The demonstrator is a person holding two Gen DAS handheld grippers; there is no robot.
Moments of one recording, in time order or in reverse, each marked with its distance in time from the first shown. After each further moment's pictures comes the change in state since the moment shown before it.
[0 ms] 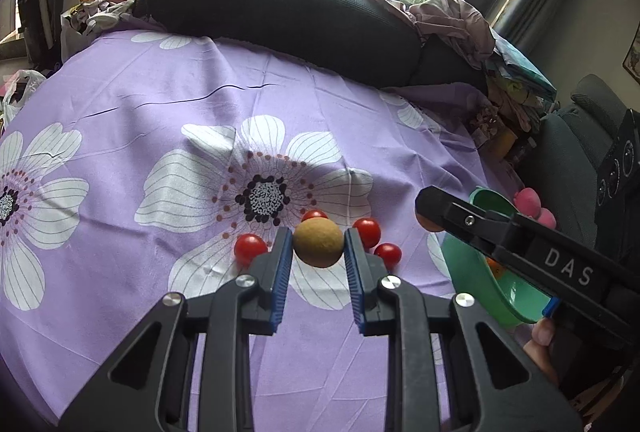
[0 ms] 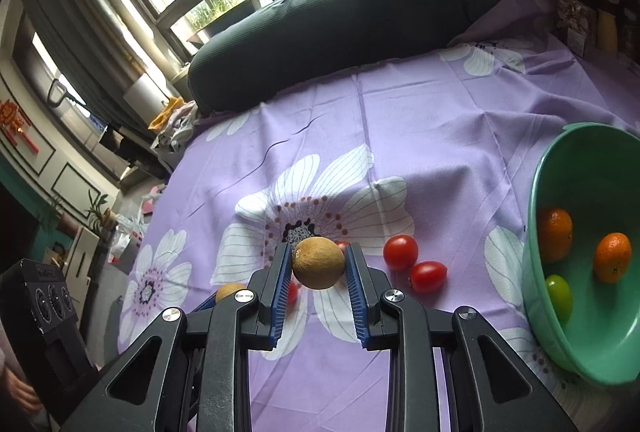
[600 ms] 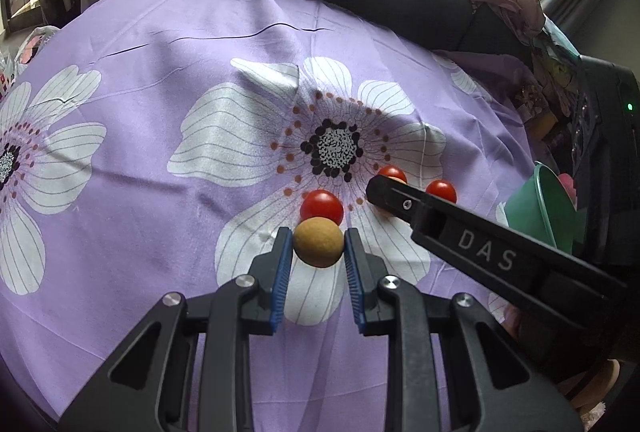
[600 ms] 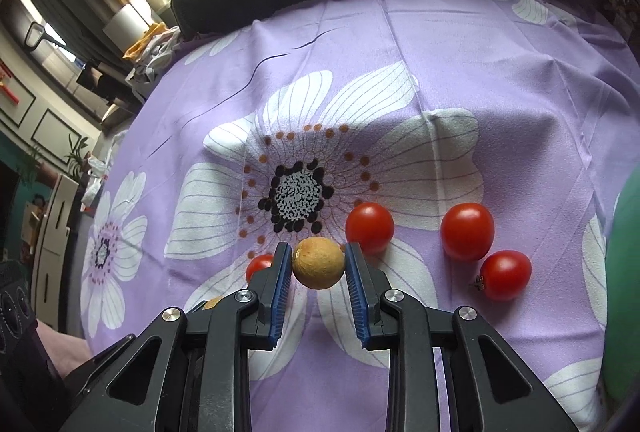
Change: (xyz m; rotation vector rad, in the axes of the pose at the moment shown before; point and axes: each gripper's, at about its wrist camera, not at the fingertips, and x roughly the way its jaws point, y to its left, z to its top) left arm 0.031 0.051 -0.016 -0.063 0.145 0.102; right arm 0.097 0.022 -0.020 -0.081 0.245 -0.037
